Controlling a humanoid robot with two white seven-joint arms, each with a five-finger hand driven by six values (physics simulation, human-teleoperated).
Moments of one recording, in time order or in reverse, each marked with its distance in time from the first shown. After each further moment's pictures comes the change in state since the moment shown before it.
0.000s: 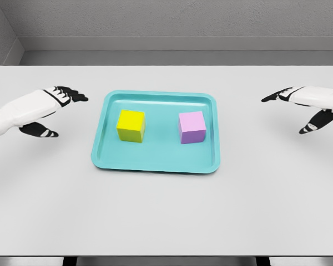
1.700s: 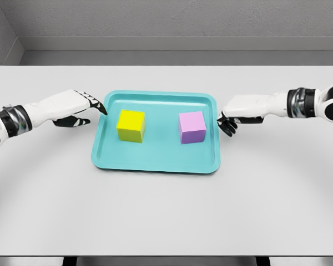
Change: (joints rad) left arm -0.140 -0.201 -0.063 0.168 -0.136 -0.001 -0.101; right arm -0.184 0.218 0.270 -0.052 0.077 0.000 0.000
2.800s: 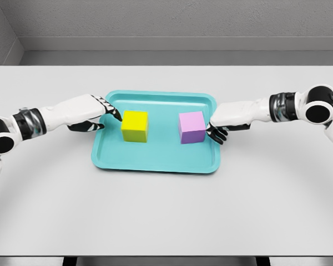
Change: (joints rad) left arm 0.000 -0.019 -0.062 -0.063 0.008 0.003 -0.004; right arm -0.041 0.053 0.086 0.002 0.056 0.000 0.000
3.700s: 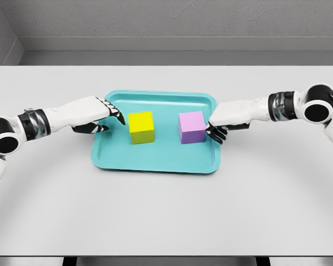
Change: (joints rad) left arm -0.005 -0.017 0.000 0.000 0.002 -0.002 -0.027; right arm -0.006 0.003 0.004 0.002 0.010 0.000 0.000
